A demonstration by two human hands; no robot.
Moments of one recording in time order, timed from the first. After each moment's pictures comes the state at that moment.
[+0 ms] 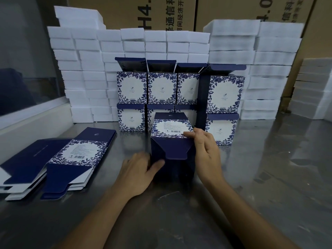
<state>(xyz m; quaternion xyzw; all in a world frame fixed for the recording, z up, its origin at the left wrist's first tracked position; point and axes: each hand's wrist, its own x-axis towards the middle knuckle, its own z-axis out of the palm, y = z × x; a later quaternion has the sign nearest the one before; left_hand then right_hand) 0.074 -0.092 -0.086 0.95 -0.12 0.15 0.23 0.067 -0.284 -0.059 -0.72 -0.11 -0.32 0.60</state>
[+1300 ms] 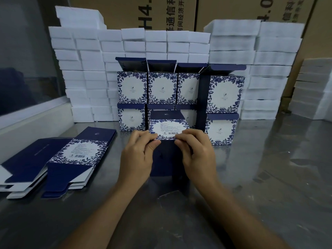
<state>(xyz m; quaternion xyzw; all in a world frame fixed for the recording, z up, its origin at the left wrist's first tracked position) 0.066 -0.109 -0.061 0.79 -0.17 0.45 0.38 0.071 -0.276 -0.067 -0.77 -0.19 -0.50 0.35</state>
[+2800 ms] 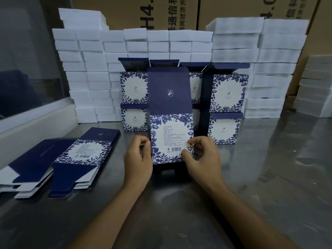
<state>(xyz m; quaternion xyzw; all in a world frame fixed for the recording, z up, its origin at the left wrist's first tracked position) 0.073 -0.107 -0.077 0.77 -0.08 0.39 0.50 0.078 -0.286 -0.084 -0.77 -0.13 -0.34 0.52</state>
